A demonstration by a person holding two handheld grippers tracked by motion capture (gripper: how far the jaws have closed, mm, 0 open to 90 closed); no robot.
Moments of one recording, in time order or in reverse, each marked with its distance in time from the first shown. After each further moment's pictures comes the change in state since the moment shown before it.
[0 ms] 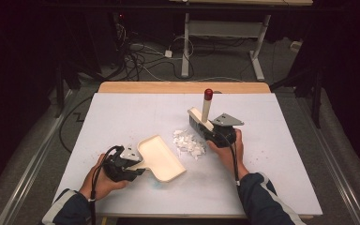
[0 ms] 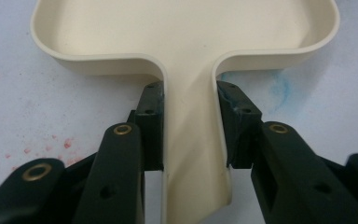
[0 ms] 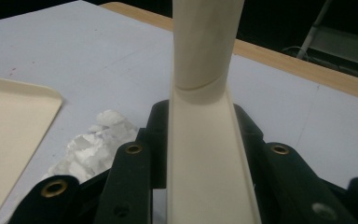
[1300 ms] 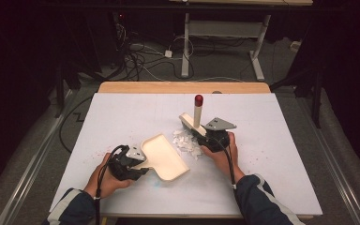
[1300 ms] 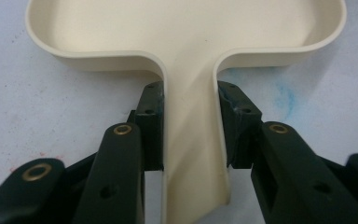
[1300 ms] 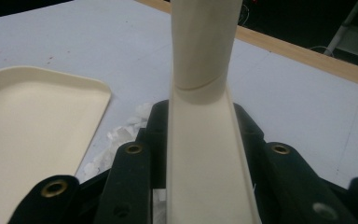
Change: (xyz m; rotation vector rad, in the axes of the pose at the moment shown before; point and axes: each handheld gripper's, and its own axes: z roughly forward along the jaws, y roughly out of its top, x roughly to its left) left arm -0.001 0.007 0.011 0.017 -0.004 0.006; right arm 0.020 -0.002 0.002 0.018 0.069 -0.036
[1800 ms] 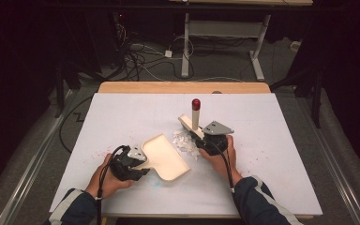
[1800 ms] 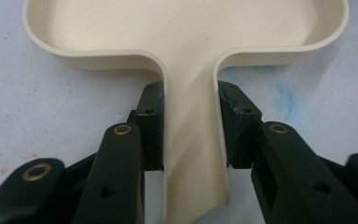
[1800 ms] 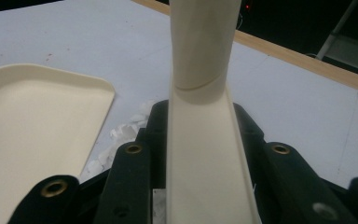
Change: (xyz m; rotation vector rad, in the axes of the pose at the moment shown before) left arm -0.001 0.002 0.003 0.006 -0.005 -0.014; right arm 0.012 -0.005 0.000 -0.019 -0.034 -0.026
